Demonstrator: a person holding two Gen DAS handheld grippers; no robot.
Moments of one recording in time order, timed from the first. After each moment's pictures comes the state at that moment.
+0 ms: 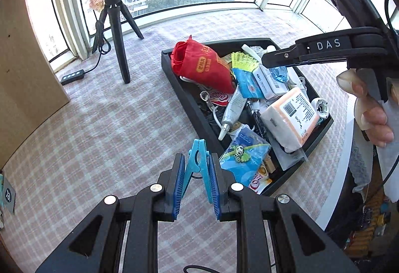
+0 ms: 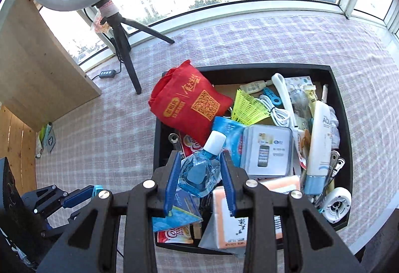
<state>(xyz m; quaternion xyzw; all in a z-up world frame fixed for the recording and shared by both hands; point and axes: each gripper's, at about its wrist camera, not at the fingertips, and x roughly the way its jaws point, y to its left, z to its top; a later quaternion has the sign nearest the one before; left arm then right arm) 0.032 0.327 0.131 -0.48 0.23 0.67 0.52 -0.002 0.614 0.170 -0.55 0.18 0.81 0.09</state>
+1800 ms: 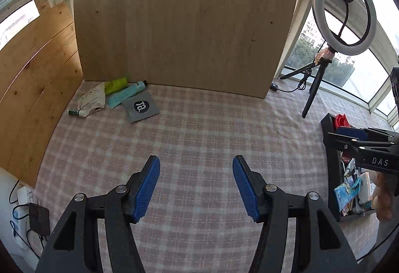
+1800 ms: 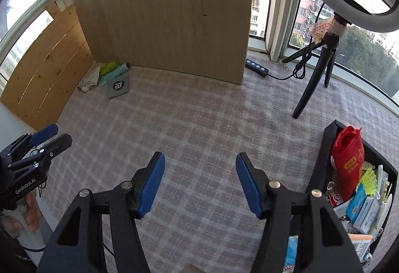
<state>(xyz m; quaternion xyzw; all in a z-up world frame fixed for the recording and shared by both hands) -0.086 0.029 0.149 -0.47 0.03 0.86 0.19 -0.099 0.321 0.157 -0.52 -0.01 0.85 -0.12</state>
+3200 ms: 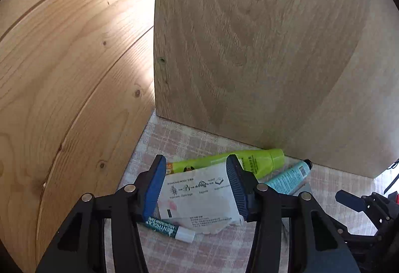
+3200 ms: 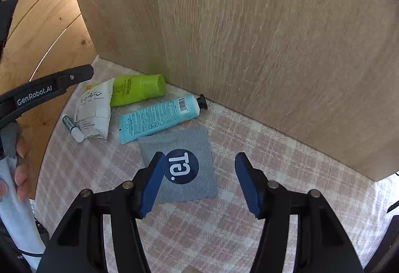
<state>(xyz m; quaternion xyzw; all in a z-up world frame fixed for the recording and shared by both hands) -0.397 -0.100 0.042 -0.52 0.01 0.85 0.09 -0.294 0.049 0.030 -0.56 -0.06 0.81 -0.14</state>
